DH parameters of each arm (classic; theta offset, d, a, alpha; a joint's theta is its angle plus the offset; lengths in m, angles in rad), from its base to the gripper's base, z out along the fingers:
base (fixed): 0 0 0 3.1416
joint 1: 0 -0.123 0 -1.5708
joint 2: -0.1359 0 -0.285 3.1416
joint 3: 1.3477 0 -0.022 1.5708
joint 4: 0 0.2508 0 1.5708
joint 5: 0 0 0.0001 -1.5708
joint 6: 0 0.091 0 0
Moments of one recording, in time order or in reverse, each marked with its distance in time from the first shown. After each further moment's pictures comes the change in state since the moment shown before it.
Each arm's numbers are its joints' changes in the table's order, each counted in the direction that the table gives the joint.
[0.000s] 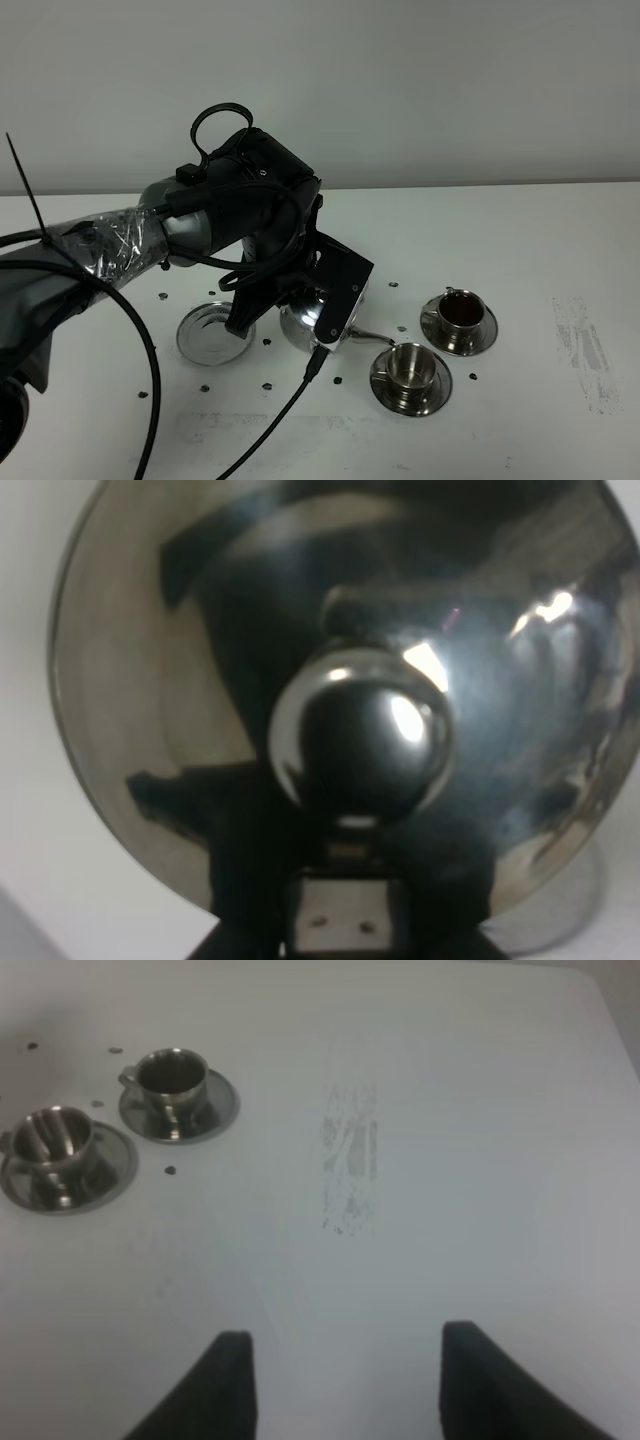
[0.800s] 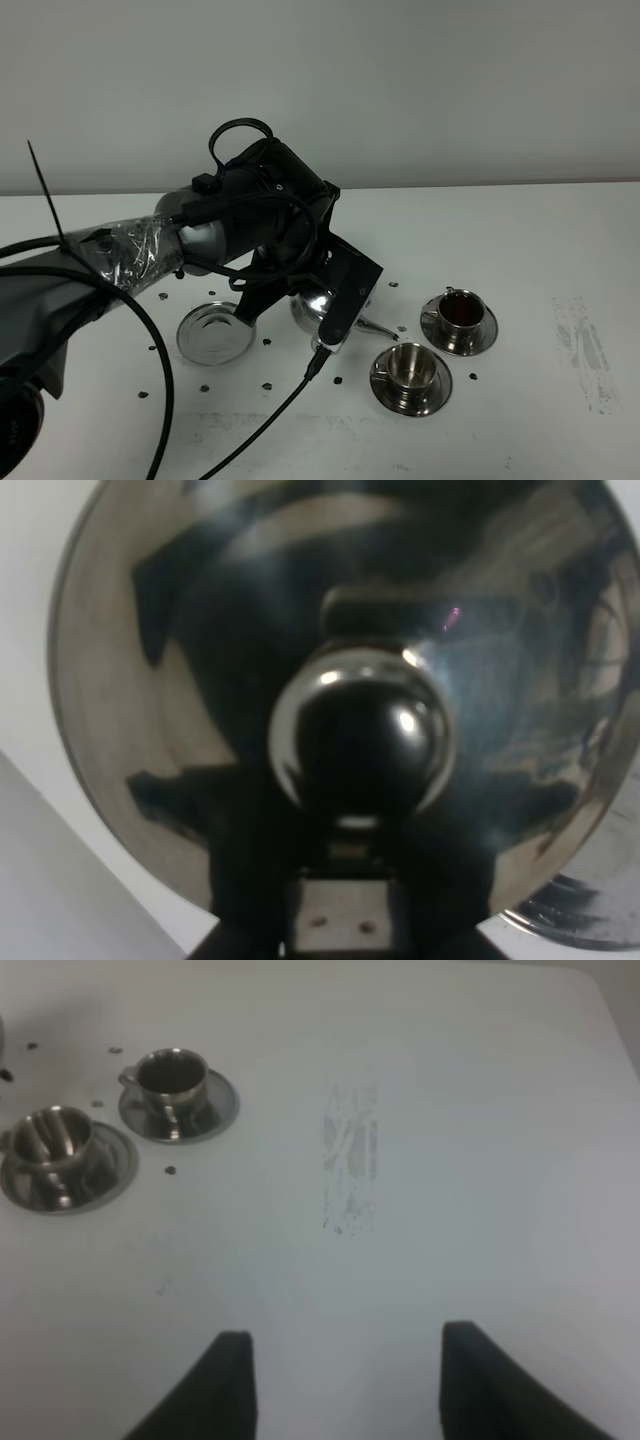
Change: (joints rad) left arm 0.029 -0.021 0.000 0.104 0.087 0.009; right arm 0.000 0.000 0.000 0.000 0.000 0.000
